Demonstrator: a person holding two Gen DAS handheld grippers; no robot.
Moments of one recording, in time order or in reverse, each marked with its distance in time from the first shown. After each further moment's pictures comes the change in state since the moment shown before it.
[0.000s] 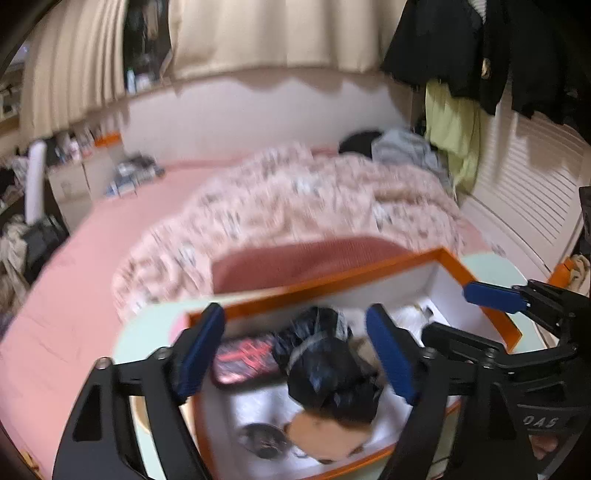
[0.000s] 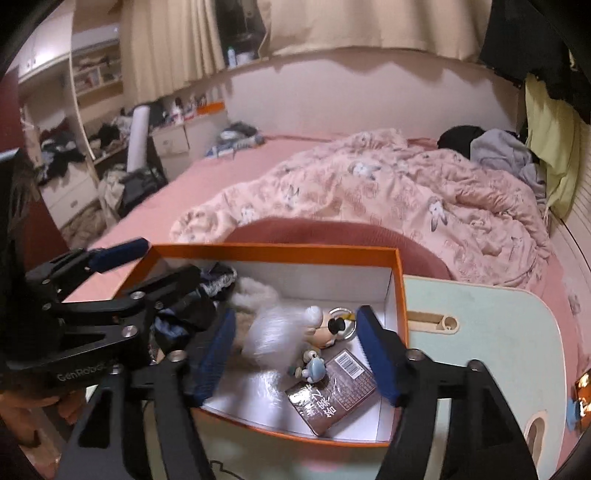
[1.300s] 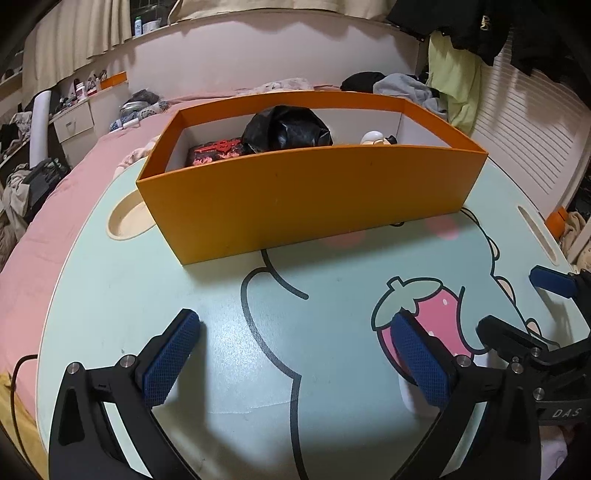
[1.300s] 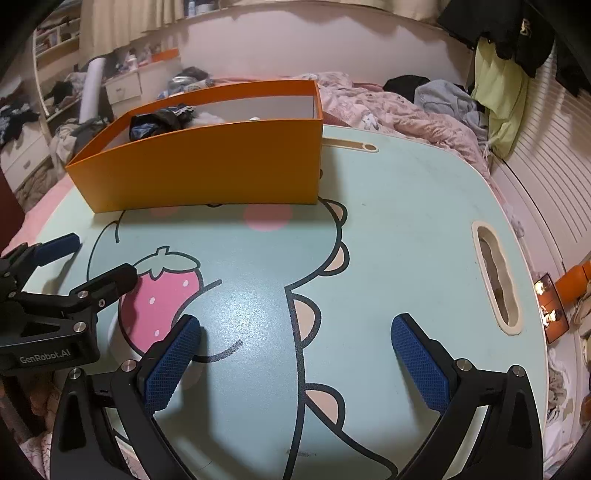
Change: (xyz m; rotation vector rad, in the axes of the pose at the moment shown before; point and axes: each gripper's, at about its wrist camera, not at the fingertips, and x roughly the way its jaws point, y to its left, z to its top) left arm -0.038 -0.048 -0.112 -0.063 0.253 -0.001; right arm -0.050 0.001 -0.136 0.026 0.227 -0.231
